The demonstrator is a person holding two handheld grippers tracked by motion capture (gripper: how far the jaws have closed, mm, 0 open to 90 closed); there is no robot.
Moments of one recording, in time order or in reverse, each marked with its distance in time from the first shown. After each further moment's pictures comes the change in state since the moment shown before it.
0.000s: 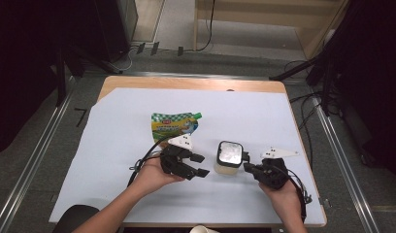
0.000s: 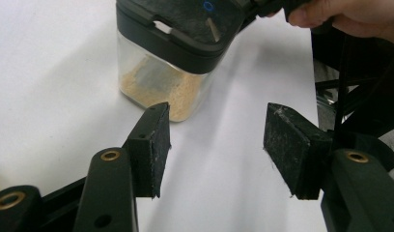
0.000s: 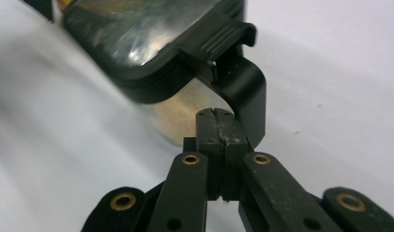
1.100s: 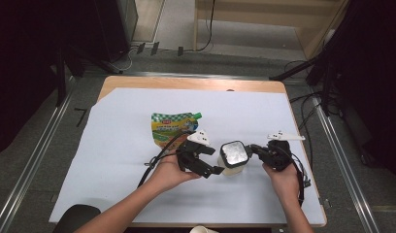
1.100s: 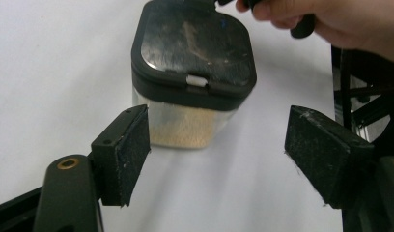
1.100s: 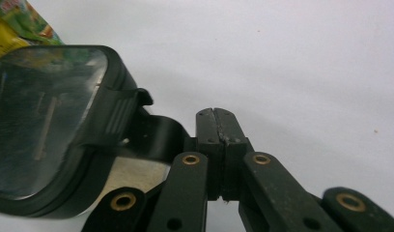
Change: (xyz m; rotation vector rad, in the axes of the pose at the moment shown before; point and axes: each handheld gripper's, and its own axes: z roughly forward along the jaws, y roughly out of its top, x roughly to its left) left arm -0.006 0.032 0.032 -0.010 0.085 -0.001; right arm -0.040 0.026 0.015 -0.074 -0.114 0.065
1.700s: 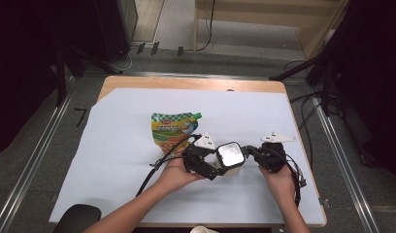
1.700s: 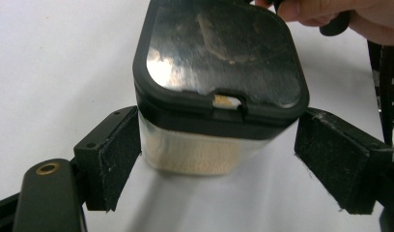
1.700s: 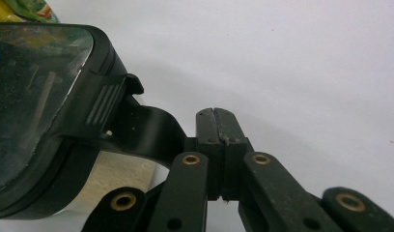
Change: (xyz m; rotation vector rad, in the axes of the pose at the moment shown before) left arm 0.003 -0.009 0.023 -0.013 0.032 0.040; right arm 0.015 -0.001 0.007 0.013 -0.014 -0.066
